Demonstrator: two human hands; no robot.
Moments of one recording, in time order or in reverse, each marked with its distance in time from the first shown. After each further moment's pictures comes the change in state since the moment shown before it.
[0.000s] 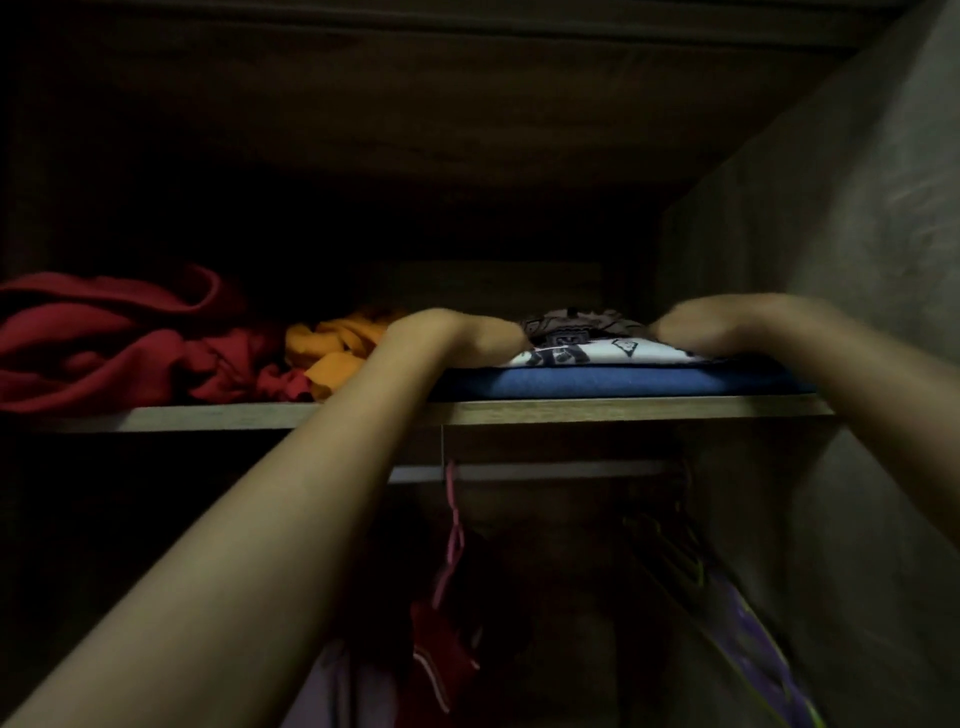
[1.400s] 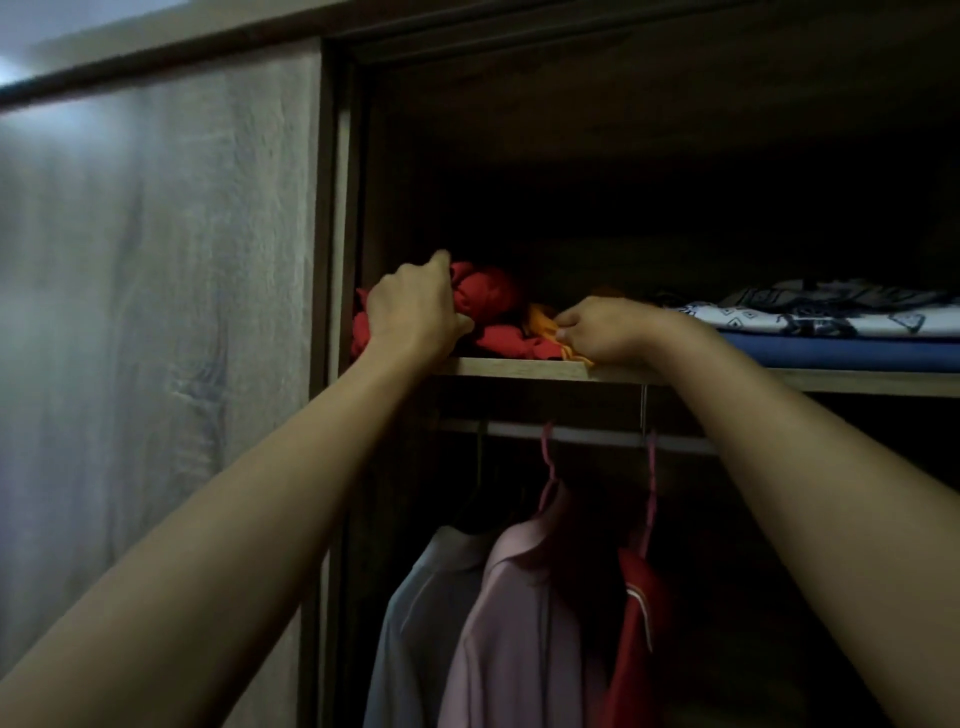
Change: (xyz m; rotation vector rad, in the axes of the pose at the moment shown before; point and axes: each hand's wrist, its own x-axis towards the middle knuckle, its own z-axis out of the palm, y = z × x) left_hand -0.135 -0.179 -0.061 0.447 0.889 -0.197; right_hand -0.014 -0.252 0.032 0.307 0.073 -0.472
